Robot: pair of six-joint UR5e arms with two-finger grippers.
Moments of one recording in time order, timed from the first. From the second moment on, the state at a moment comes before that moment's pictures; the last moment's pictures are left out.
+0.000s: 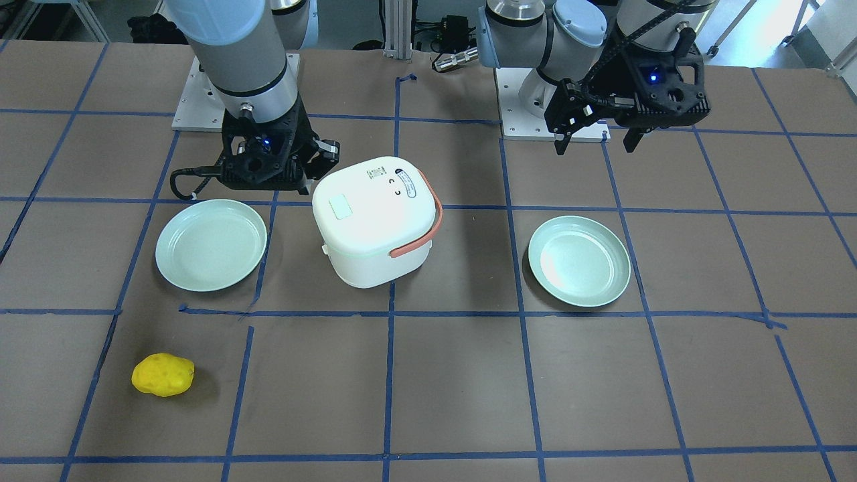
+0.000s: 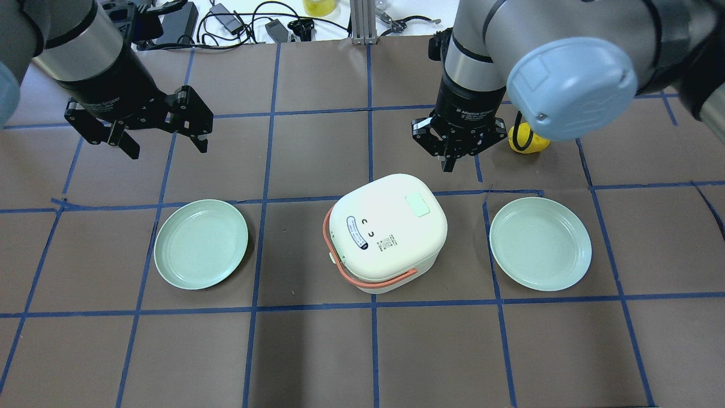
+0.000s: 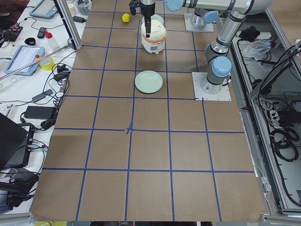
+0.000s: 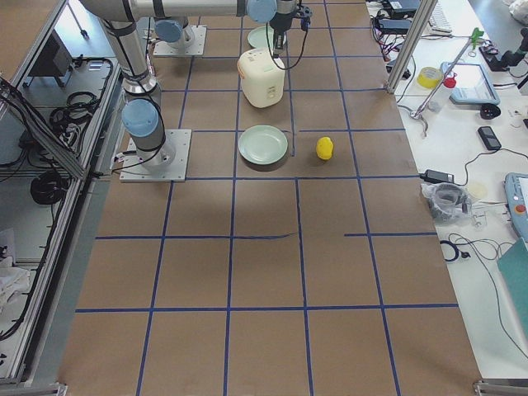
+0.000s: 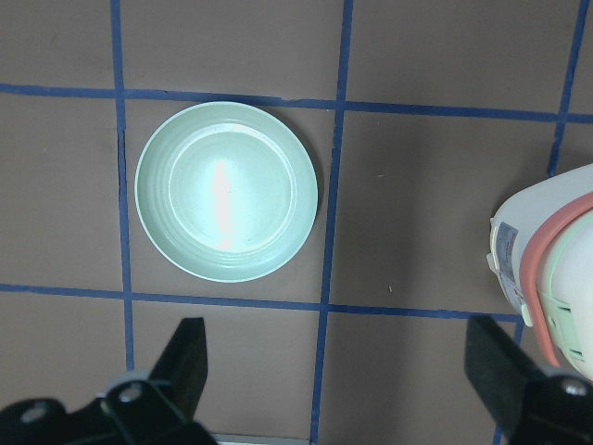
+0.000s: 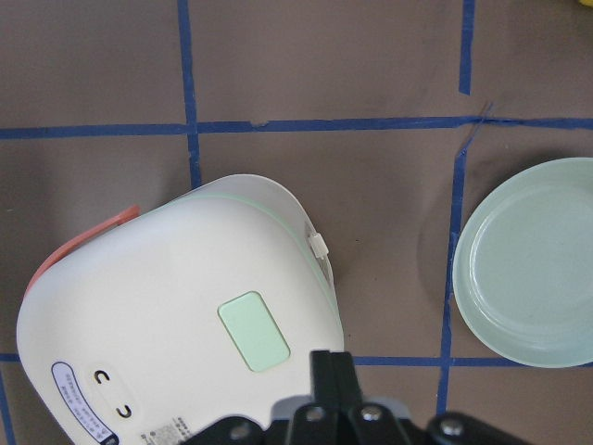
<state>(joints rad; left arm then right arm) -1.55 -1.49 -1.59 -1.62 1.59 -0.05 1.79 -1.46 1.59 -1.62 -1.50 0.21</state>
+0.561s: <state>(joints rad) -1.55 -1.49 -1.59 -1.62 1.59 -0.05 1.83 -1.42 1.64 -1.67 -1.49 0.21</state>
